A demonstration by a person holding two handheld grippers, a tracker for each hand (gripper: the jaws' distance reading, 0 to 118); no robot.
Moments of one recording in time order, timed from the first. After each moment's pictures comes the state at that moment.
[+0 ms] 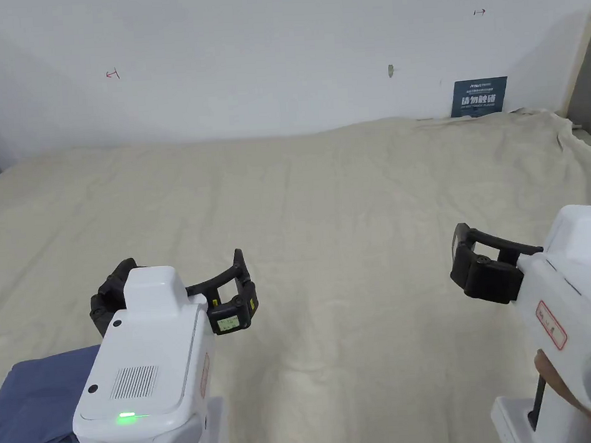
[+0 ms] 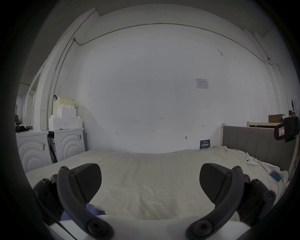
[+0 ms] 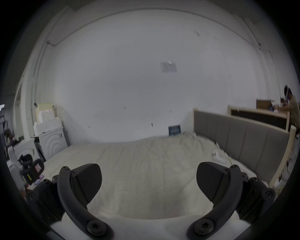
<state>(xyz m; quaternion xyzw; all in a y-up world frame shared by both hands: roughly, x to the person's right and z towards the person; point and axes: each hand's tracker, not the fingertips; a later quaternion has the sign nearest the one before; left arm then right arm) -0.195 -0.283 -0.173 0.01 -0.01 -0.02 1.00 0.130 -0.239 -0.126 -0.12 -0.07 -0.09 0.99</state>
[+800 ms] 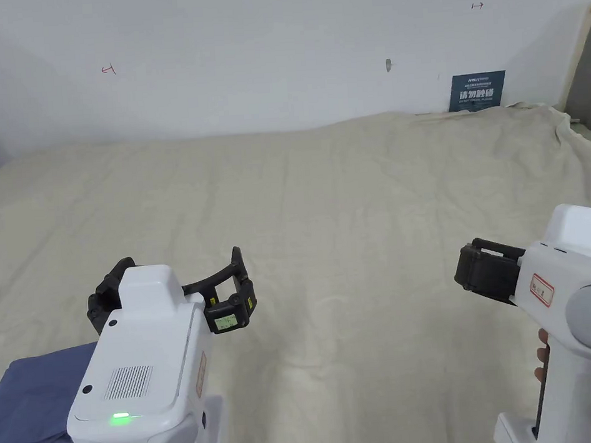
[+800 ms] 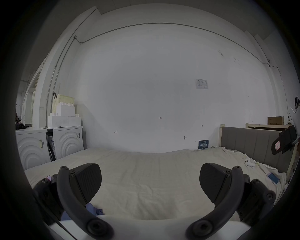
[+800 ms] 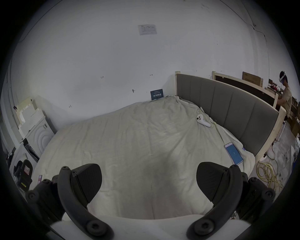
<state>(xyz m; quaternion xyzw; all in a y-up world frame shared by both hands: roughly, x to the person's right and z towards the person) -0.194 -0.283 -0.171 0.01 -0.01 -0.01 1.00 0.139 -0.238 -0.139 -0.27 -0.14 -0.11 0.95</state>
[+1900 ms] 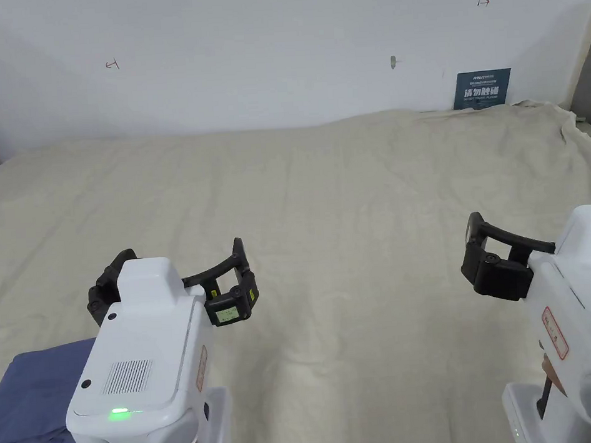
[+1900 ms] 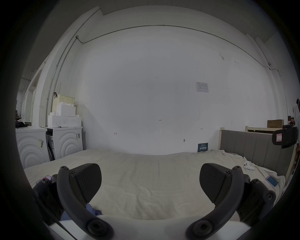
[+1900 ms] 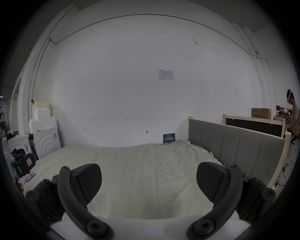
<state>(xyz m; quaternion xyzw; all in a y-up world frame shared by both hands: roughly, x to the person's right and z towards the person) -0.197 -0.278 -0.169 0.02 -0.02 0.00 1.00 0.133 -0.254 -0.119 -0.05 -0.10 -0.03 0.99</state>
